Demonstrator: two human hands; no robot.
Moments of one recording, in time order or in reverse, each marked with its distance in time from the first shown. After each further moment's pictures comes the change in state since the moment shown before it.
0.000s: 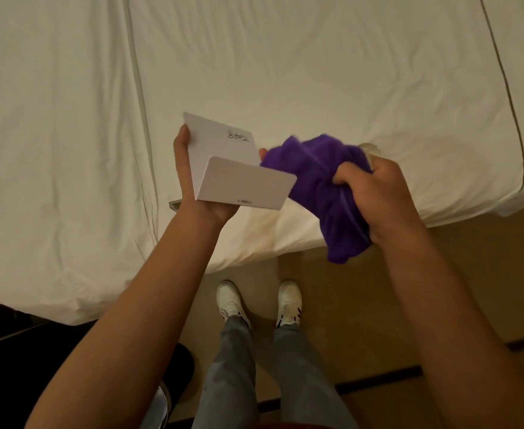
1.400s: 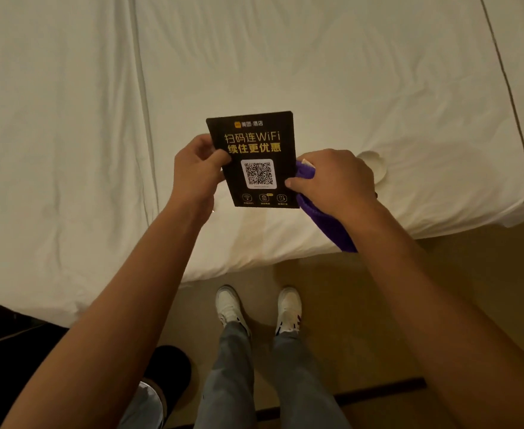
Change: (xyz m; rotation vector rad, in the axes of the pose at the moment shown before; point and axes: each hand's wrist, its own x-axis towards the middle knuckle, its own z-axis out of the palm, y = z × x) left_hand 0.026 0.018 -0.019 0.853 0.248 0.428; right_hand 0.046 -0.004 0.033 -1.010 -0.149 -0.328
